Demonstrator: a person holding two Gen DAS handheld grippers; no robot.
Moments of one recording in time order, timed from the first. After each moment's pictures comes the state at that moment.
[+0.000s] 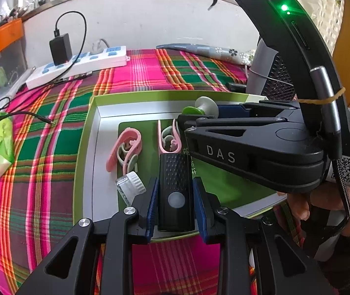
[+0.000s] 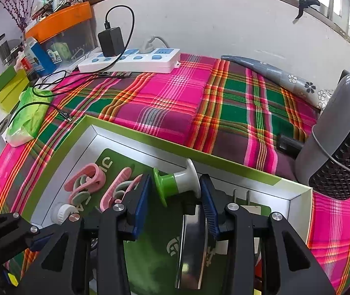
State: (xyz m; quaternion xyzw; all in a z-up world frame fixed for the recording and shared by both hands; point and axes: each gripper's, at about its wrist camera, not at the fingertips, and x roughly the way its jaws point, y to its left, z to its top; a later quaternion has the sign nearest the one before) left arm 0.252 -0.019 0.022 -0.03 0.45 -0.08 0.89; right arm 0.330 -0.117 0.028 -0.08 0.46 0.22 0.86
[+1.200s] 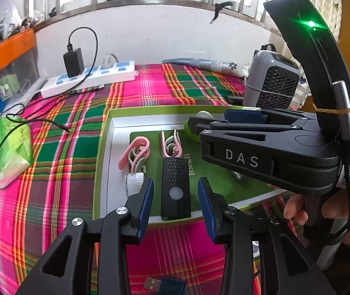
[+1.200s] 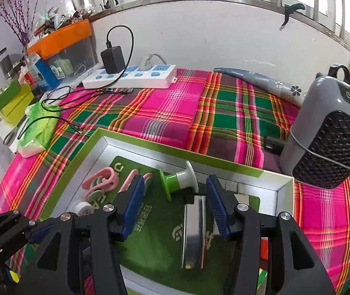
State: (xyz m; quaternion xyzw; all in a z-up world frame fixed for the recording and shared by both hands) left arm 0.225 -0.019 0.044 -0.02 0.41 -0.06 0.91; right arm 0.305 -0.130 0.055 -0.05 0.43 0.21 0.88
